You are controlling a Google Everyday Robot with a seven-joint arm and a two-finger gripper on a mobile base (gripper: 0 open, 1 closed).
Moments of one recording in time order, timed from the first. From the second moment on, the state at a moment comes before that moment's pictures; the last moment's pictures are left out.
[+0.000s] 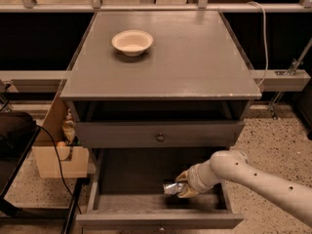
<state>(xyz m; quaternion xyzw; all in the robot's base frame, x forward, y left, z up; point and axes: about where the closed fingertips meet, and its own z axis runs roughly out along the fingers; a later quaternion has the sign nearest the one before) 0.491 -0.099 0.419 -0.73 0.63 0.14 0.24</state>
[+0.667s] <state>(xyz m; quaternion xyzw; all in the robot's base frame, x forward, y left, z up) 0.501 -0.097 0.404 -0.72 0.64 0.15 0.23</state>
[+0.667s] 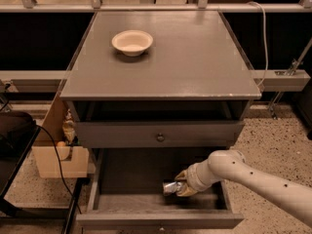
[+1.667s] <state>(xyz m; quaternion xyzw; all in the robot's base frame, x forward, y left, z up) 0.506 -0.088 0.368 -0.71 0.65 0.15 0.22</state>
